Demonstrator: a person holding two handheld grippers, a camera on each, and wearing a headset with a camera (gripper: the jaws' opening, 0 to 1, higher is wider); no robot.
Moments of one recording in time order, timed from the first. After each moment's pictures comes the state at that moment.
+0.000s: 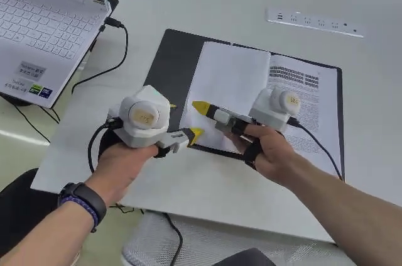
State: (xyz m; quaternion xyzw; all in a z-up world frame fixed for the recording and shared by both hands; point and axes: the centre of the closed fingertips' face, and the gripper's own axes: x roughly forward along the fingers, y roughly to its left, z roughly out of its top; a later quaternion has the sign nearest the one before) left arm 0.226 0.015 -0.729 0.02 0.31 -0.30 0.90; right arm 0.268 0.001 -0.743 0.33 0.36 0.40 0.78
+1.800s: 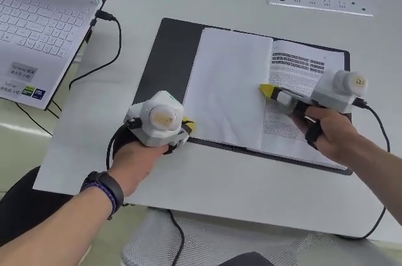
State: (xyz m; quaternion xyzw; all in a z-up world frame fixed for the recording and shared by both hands) left arm 0.227 0.007 -0.792 0.07 0.38 -0.31 0.87; right arm 0.325 -0.124 -0.761 0.25 0.33 0.35 0.84
